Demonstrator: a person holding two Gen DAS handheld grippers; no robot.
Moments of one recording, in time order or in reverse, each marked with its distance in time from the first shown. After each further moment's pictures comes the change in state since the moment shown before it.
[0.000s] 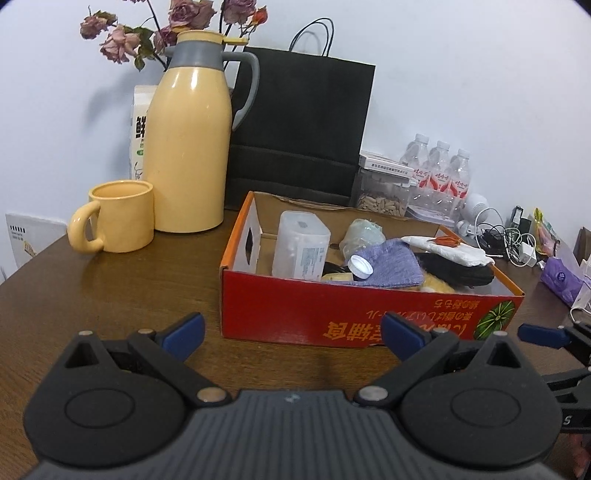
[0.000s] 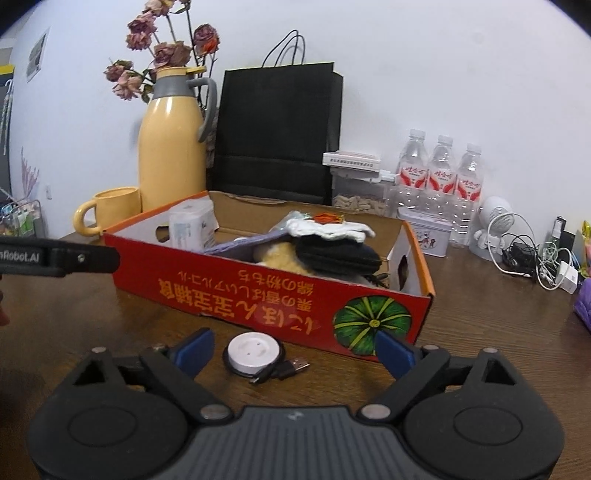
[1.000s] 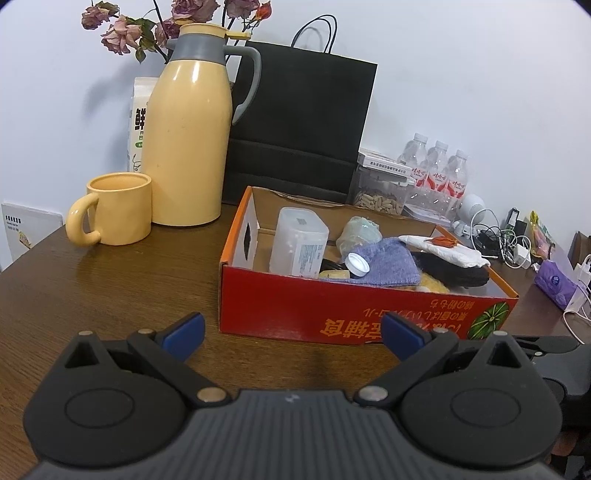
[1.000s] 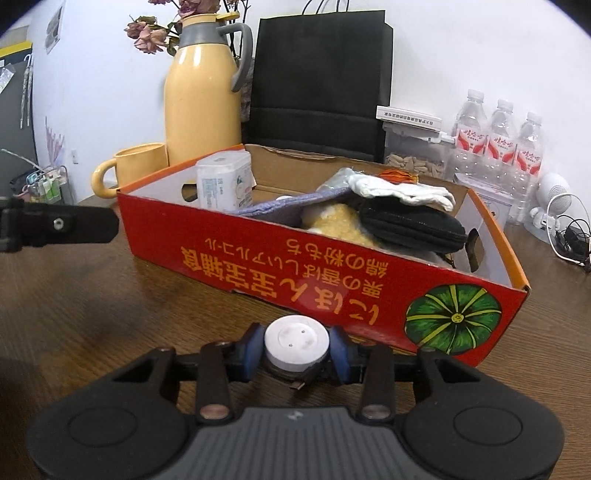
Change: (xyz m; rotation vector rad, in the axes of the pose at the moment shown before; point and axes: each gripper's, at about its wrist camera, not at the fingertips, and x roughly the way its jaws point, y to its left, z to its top) left arm -0.001 0.002 0.001 -0.016 0.017 -0.018; right arm 0.053 0.018 0.006 -0.030 0.139 0.119
